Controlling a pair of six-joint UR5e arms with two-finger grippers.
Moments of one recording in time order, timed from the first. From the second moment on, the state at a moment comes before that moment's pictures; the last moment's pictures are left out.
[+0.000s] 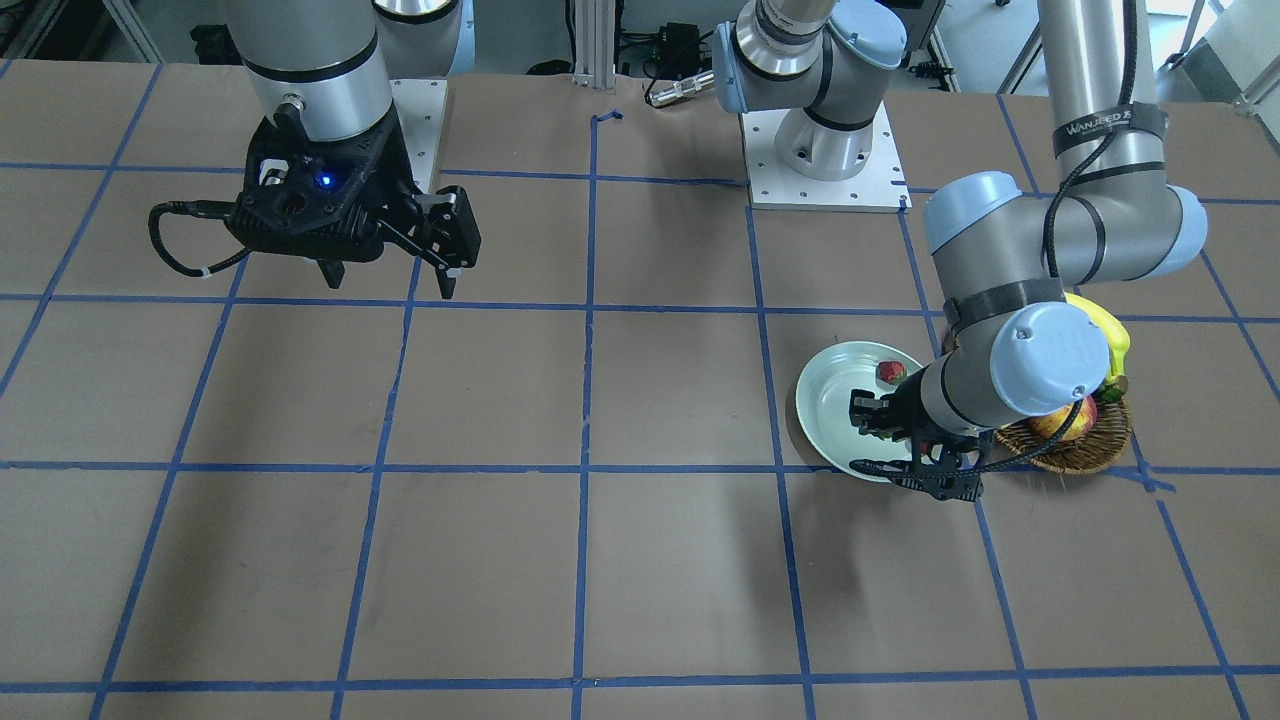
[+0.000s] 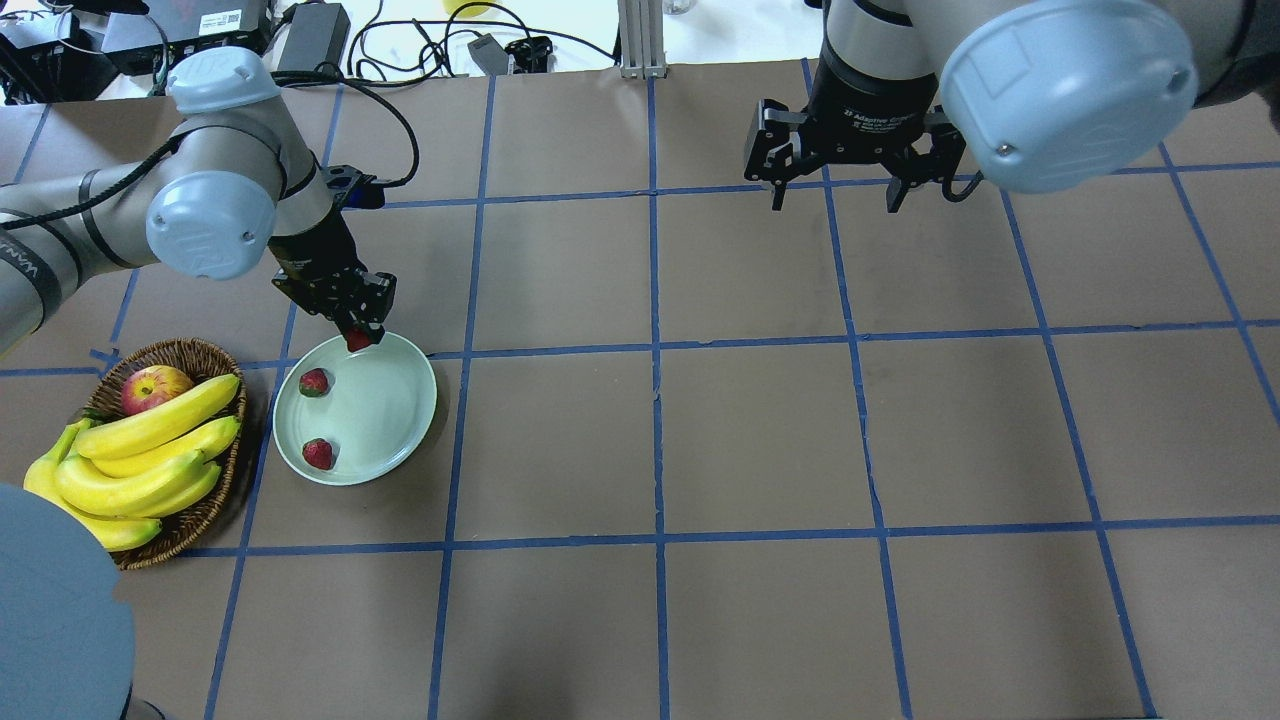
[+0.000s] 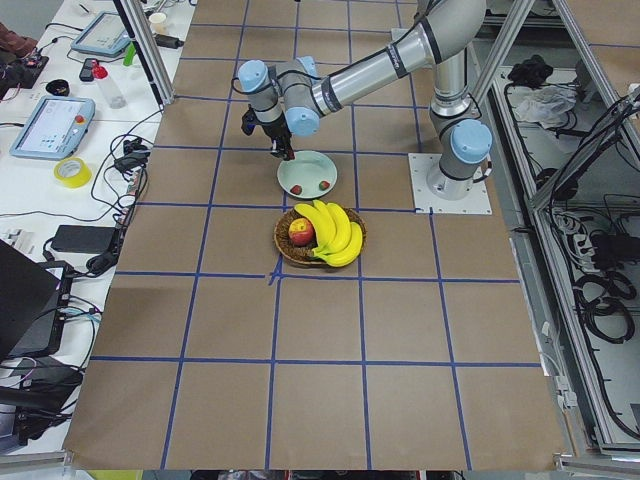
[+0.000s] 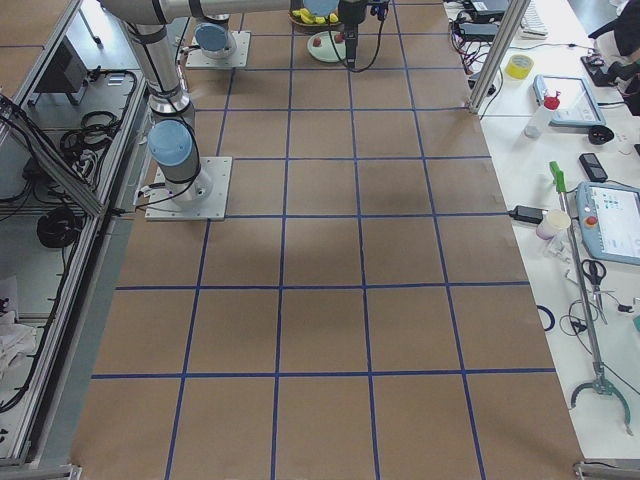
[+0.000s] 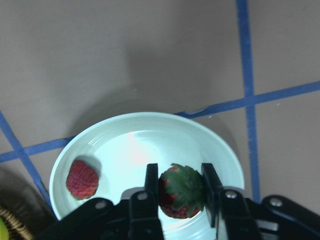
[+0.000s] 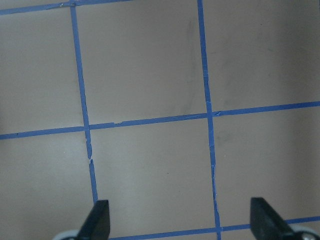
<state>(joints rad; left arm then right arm) -1.40 -1.94 -1.73 -1.29 1.61 0.36 1.74 -1.48 1.50 -1.66 -1.60 0.26</state>
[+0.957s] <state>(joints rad) -1.45 -1.66 -1.64 -1.35 1.60 0.16 1.74 -1.48 1.50 -1.66 -1.60 0.26</state>
